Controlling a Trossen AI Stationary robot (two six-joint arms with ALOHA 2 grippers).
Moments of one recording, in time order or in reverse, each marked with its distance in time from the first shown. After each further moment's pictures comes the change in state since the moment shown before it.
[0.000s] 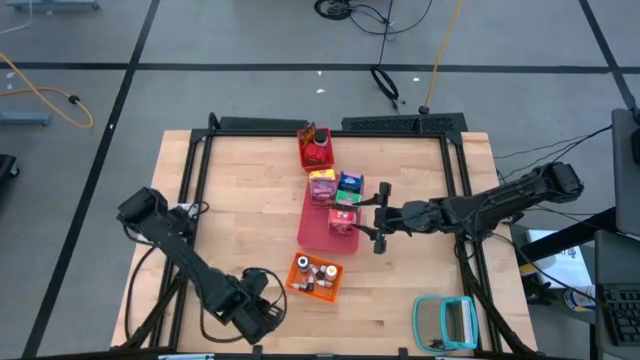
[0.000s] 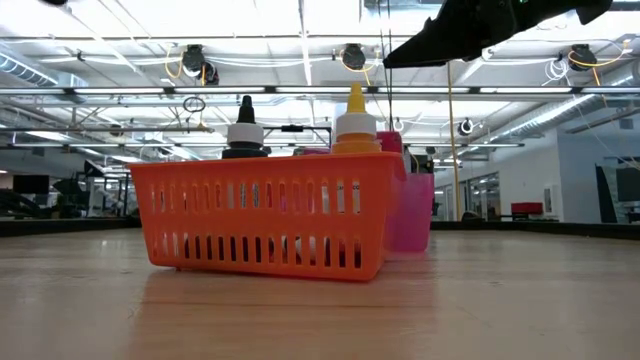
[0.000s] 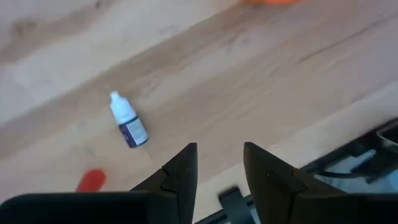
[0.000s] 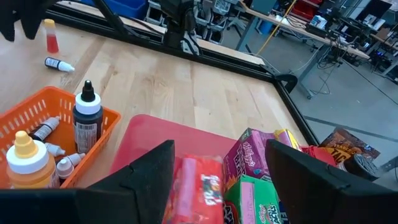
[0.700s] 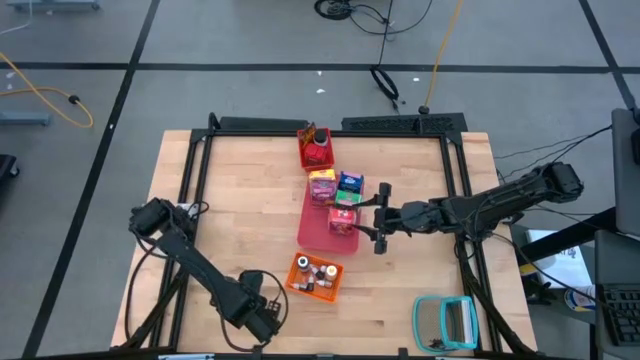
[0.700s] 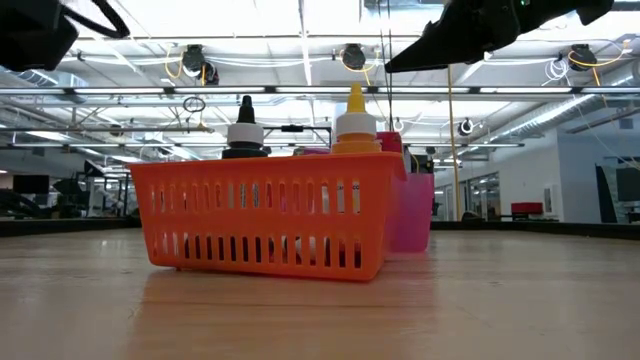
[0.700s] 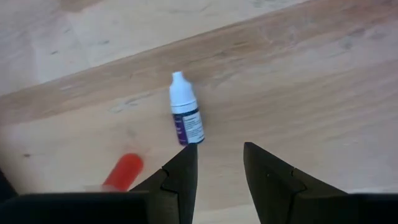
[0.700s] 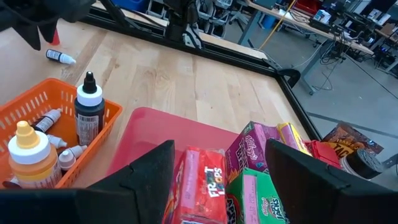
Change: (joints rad) left arm 0.016 0.130 0.000 -0.116 0.169 -0.173; right arm 0.000 0.000 0.000 -0.027 -0.004 0.005
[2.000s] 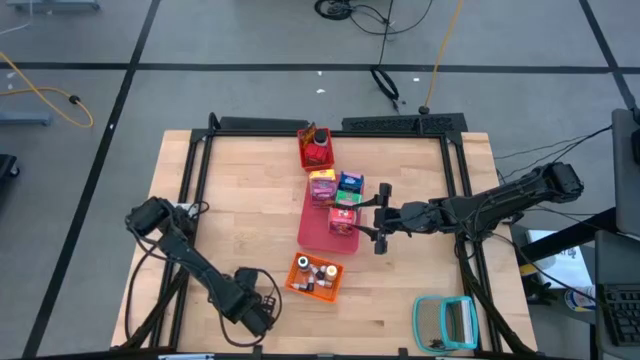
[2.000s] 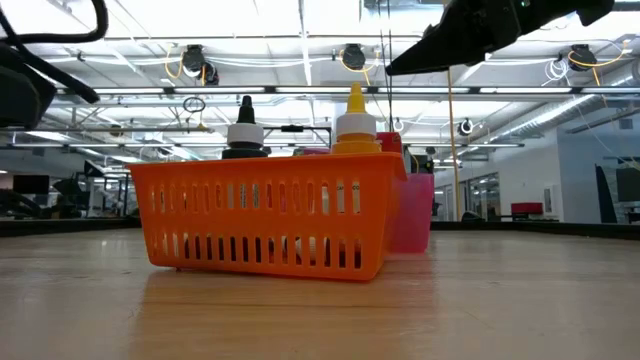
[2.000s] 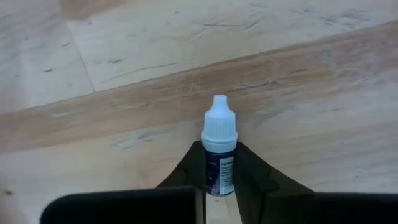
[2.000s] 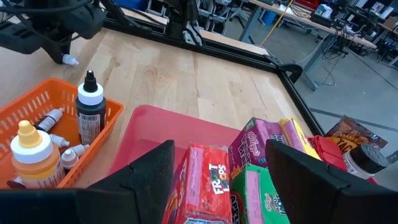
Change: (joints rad) left arm -0.006 0.016 -0.207 0.199 -0.042 -0.035; right arm 0.000 0.000 -0.001 -0.008 -0.001 0.026
